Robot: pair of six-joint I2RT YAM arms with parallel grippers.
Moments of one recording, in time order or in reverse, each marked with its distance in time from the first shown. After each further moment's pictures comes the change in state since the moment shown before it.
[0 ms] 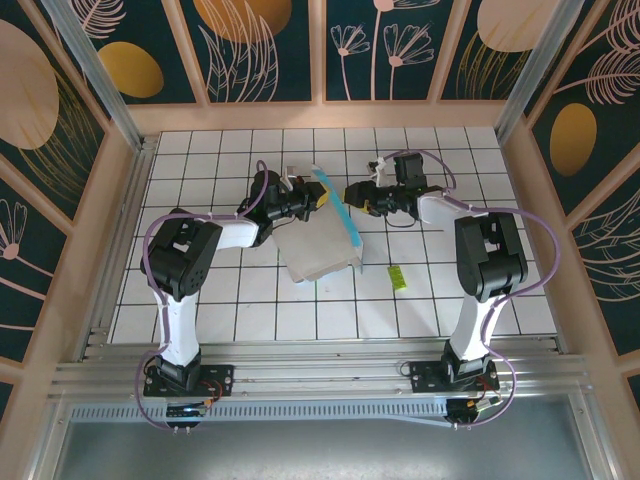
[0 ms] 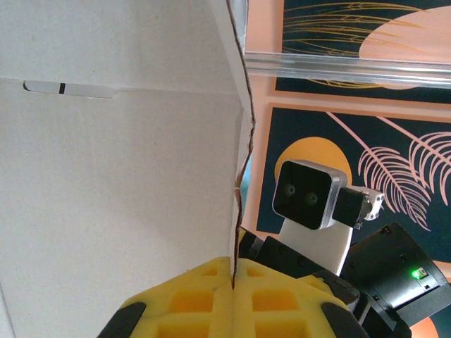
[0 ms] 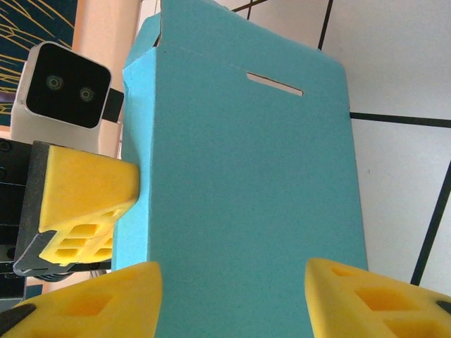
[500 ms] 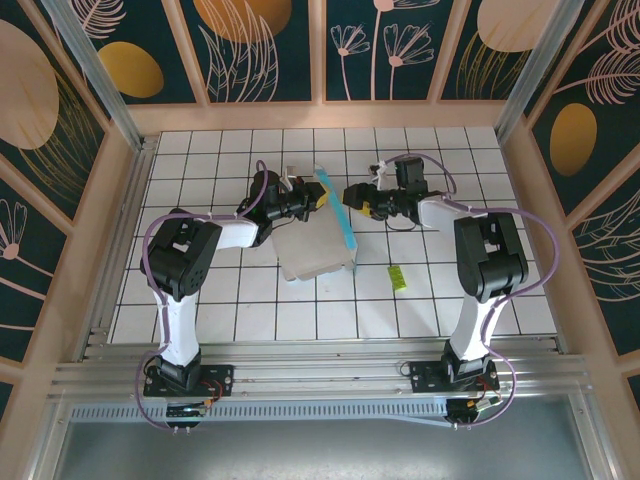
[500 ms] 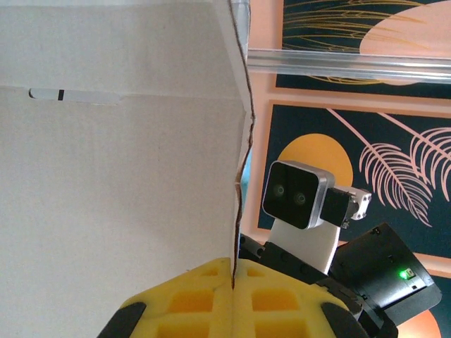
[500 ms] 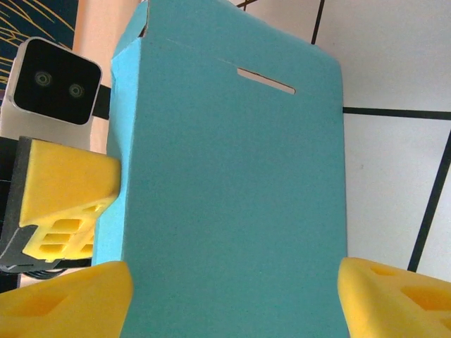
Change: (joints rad) left arm 0.003 0.000 -0.003 0.000 0.009 0.011; right arm -0.003 -0.010 -0.060 0.082 -0.005 0.031
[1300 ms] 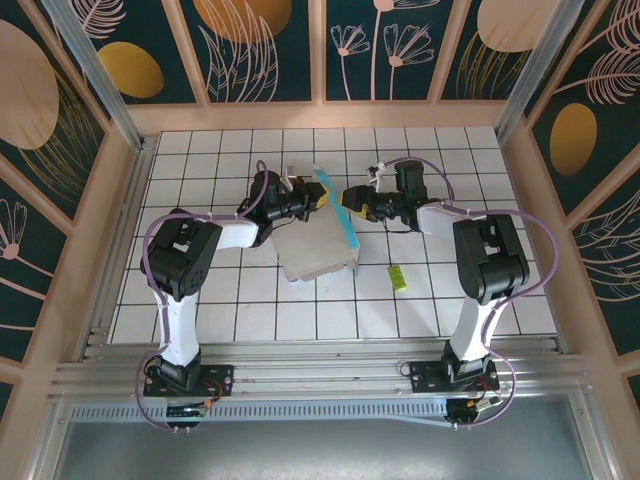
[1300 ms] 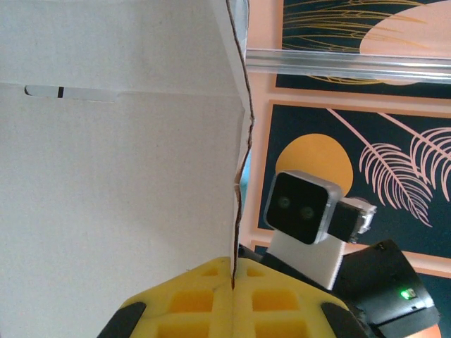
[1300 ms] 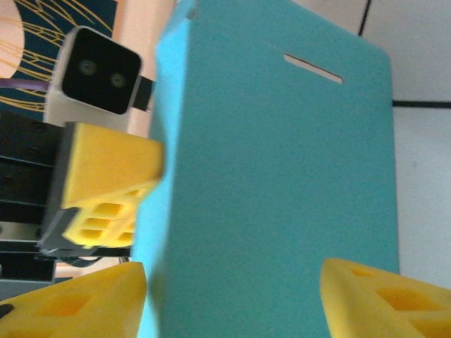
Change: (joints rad) left arm -0.001 0.000 0.000 0.000 -0.002 0.000; right arm 0.012 0.000 -0.065 0.157 -0.062 0.086
